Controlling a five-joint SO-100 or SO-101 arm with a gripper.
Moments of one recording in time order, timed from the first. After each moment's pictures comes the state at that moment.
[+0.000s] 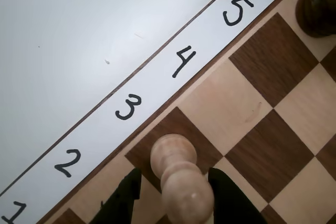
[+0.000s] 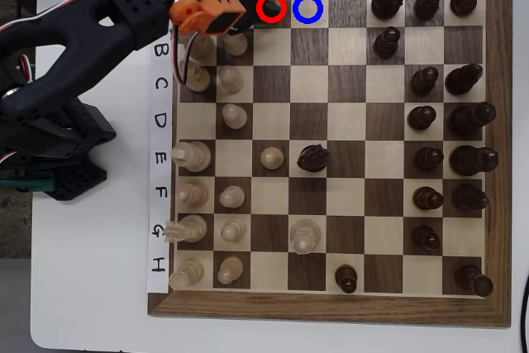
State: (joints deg) arm -32.0 90.4 108.1 43.4 87.6
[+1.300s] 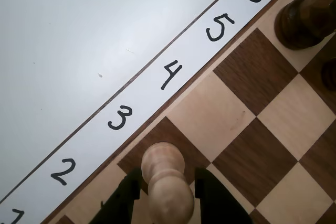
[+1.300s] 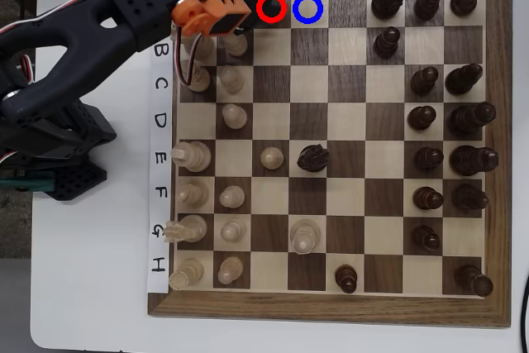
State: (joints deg) arm -31.2 90.4 106.2 43.4 87.4
